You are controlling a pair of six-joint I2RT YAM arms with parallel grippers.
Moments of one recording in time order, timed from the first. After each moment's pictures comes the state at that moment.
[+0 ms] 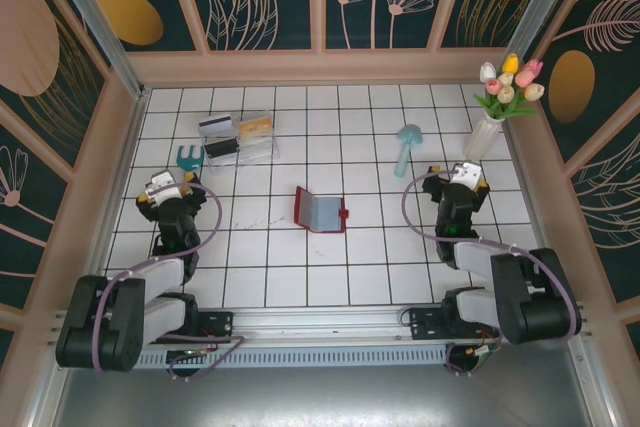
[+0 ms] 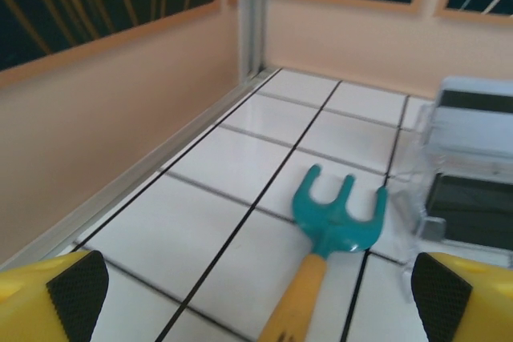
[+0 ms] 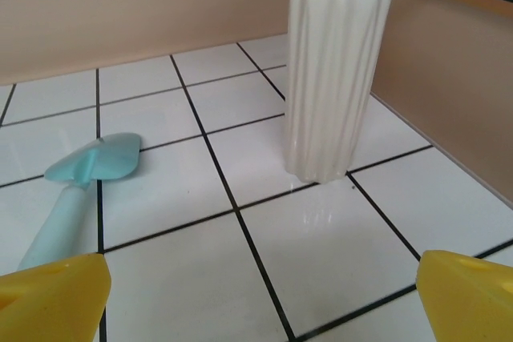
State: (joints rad) left arm -0.08 1.17 0.13 0.87 -0.51 -0.15; right arm 0.15 1.27 0.21 0.80 0.45 0.15
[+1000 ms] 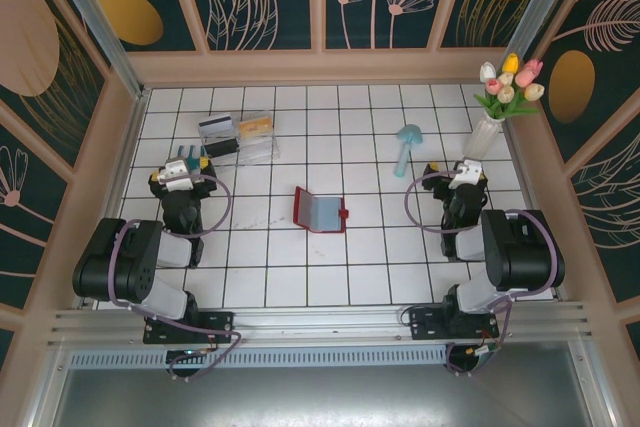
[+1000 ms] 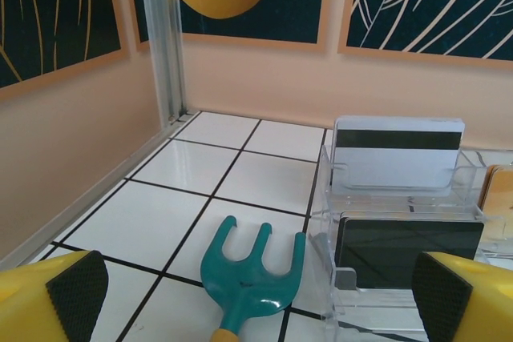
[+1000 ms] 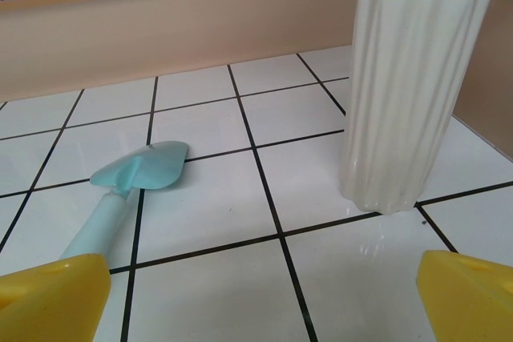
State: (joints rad) left arm -0.07 1.52 0.19 1.27 -0.33 -0.08; right arm 0.00 1.53 0.20 1.15 0.13 0.11
